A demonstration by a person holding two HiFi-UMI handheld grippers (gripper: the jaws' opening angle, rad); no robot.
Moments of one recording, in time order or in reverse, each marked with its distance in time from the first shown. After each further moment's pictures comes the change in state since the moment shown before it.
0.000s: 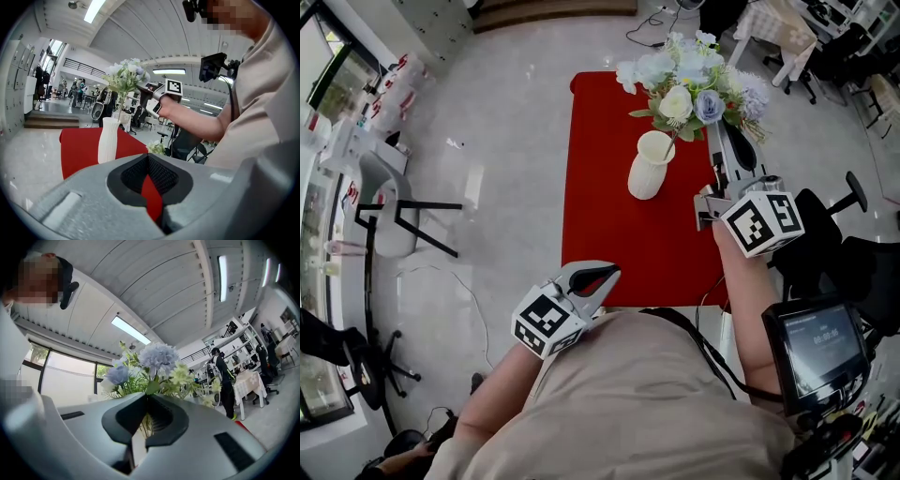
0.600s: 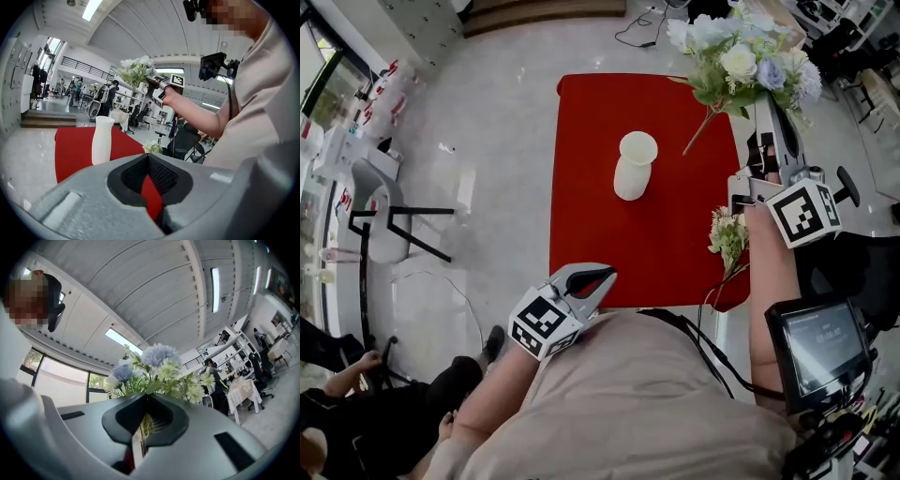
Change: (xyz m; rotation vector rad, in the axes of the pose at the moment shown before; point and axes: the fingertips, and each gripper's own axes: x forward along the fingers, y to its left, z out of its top) left arm 0.024 -0.020 0.006 0.004 0.011 -0.025; right arm -0.030 -0.060 0.099 0.006 -0.132 -0.060
